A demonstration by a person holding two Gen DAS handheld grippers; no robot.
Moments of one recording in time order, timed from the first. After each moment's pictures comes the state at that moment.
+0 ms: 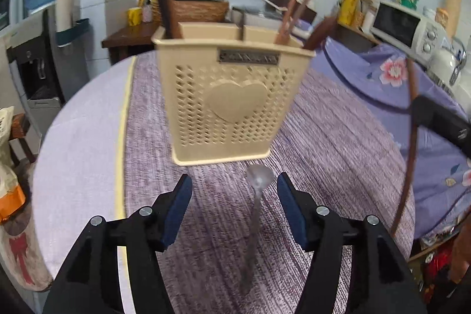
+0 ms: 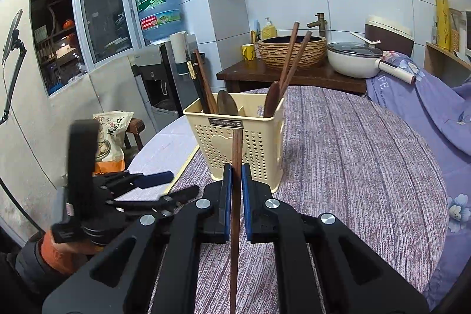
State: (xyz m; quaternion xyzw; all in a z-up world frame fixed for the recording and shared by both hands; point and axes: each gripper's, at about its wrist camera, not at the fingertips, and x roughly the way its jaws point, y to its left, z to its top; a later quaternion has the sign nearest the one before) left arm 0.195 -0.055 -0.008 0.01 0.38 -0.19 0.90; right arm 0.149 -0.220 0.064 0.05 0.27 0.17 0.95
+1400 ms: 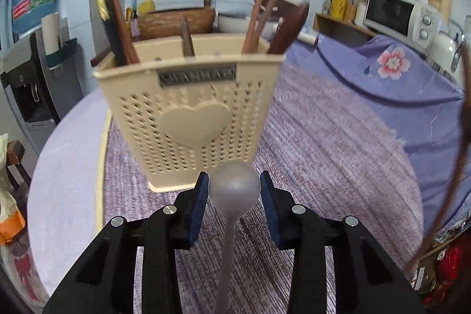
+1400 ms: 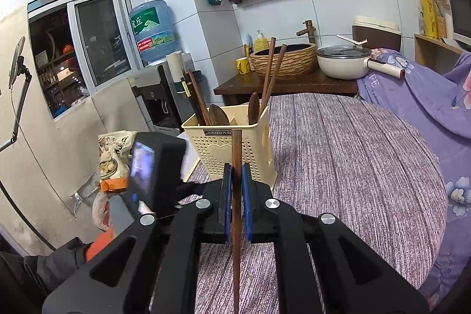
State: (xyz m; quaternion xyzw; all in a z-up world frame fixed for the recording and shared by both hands) left arm 0.202 -0.087 0.005 0.03 0.34 -0.20 0.92; right arm 0.122 -0.245 0.073 0.09 0.24 0.17 0.95
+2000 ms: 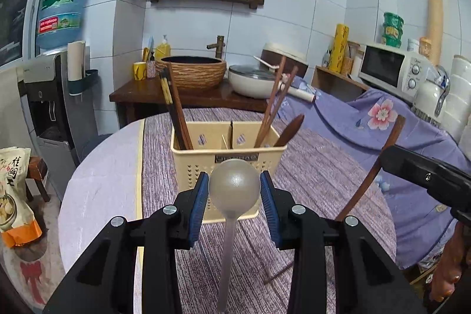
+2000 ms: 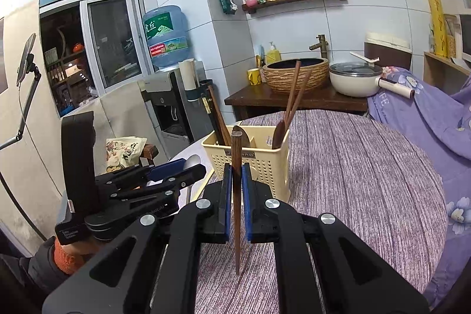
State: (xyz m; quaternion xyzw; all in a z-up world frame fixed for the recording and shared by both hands) left arm 0.166 -0.043 0.074 -0.02 0.24 -0.19 0.95; right arm 0.125 -0.221 0.102 0.07 0.22 0.19 0.96
